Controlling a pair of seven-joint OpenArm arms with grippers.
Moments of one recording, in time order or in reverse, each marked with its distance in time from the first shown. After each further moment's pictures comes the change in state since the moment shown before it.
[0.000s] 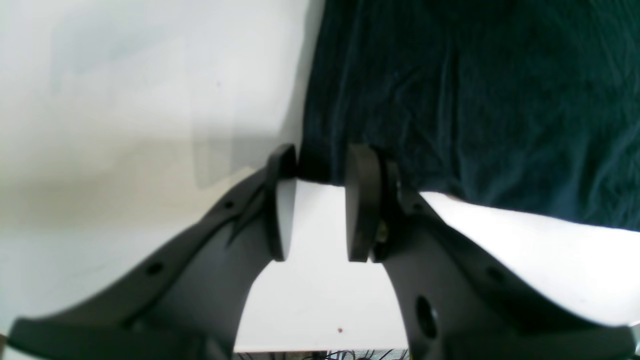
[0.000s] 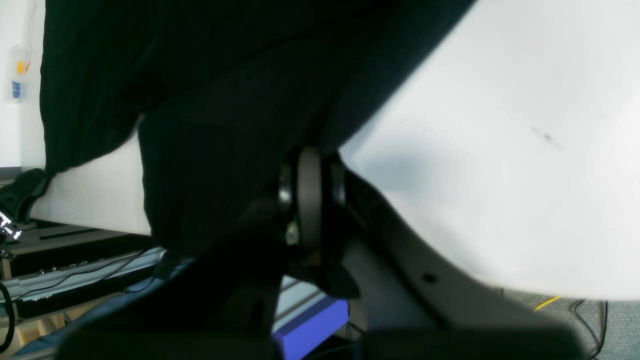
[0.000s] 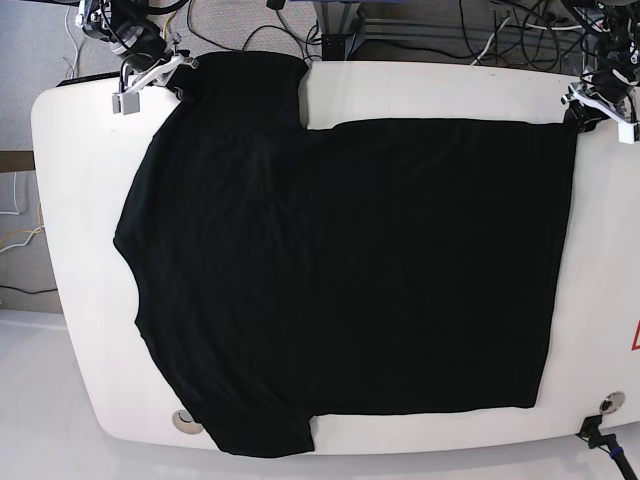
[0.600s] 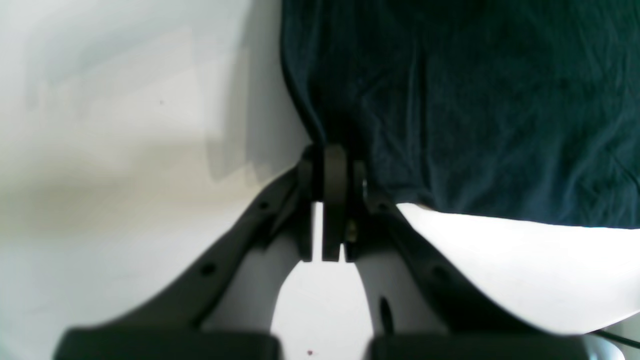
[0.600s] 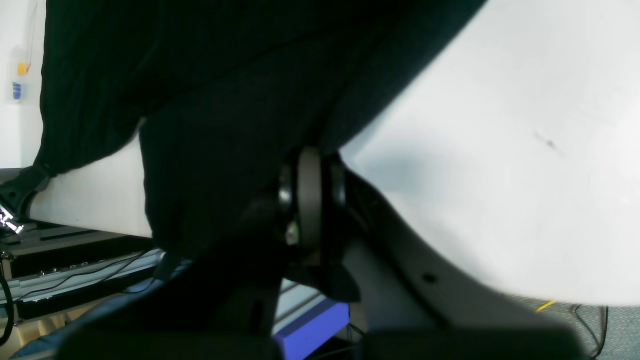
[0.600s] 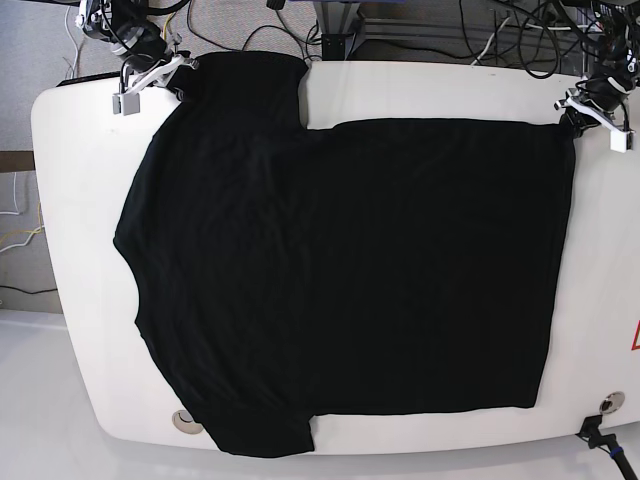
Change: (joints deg) left arm -2.6 0.5 0.9 0.1 -0.8 -1.2 3.5; right arm 0.2 -0.1 0.0 0.0 0.0 0.2 0.0
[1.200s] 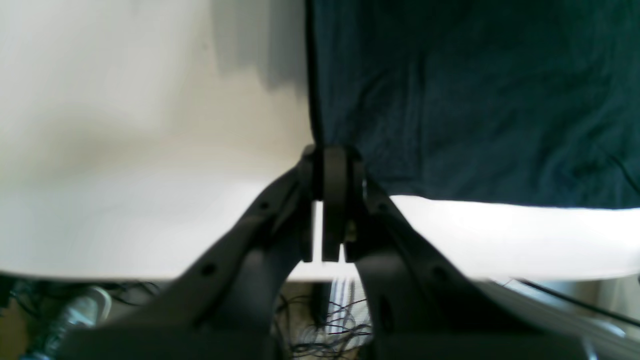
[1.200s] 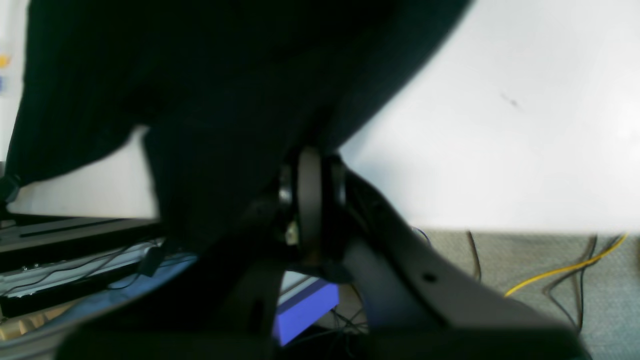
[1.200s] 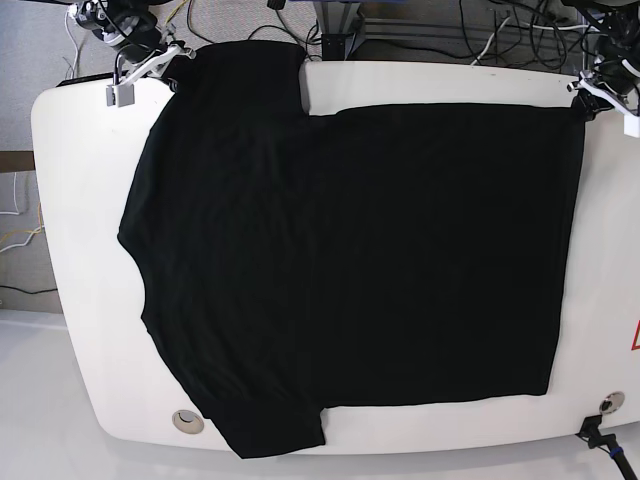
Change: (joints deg) left arm 5.4 0.7 -6.4 6.2 -3.1 -0.7 7.5; right arm -4.4 -0.2 1.7 6.9 0.5 -0.4 -1.1
